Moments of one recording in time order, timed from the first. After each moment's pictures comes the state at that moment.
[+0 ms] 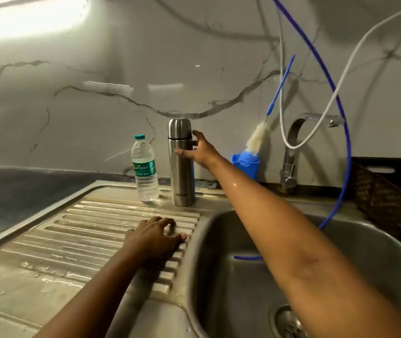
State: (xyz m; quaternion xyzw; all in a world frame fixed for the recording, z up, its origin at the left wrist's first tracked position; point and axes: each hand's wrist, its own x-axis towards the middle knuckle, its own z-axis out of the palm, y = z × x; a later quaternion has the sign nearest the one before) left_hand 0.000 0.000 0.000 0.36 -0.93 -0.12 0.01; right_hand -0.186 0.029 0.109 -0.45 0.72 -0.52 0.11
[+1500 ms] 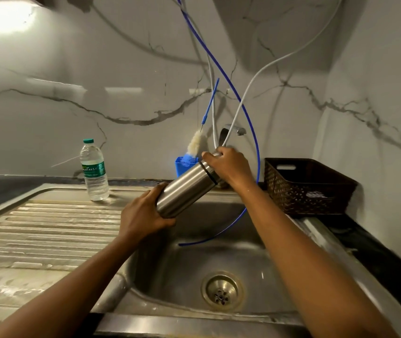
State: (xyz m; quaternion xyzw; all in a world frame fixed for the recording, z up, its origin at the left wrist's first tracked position) left_hand -0.026 0.111 0.028 0.17 -0.92 -0.10 0.34; right_hand -0.168 0.273 0.122 -0.36 0.82 -0.42 -0.13
